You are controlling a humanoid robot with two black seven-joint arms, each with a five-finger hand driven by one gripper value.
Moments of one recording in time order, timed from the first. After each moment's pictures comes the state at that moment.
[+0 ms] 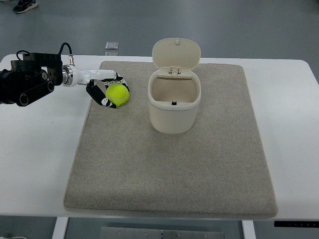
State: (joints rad) left arm -1.27 0.39 0.35 -0.59 0.90 -0.22 -0.50; right arm 0.03 0.00 -0.05 0.20 0.08 -0.13 0.07
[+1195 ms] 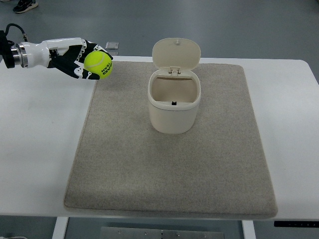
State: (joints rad) left arm -1.22 0.71 -0.05 -0.80 0.70 -0.61 -0.51; right arm 0.03 0.00 -0.05 0.20 0.08 -0.13 0.07
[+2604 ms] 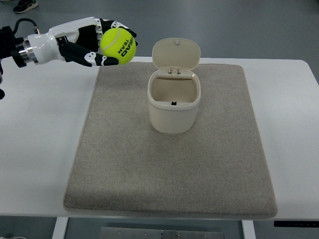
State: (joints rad) left arm -1.12 0.76 -0.27 -1.15 0.51 -0.57 -0.51; right arm 0.03 0.00 -0.05 0.20 0.08 -0.13 0.07
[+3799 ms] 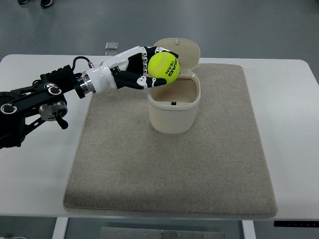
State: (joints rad) left arm -0.97 0.46 -0.33 -1.08 0.53 -0.37 -0.50; right arm 0.03 0.00 -0.05 0.20 0.08 -0.13 0.07
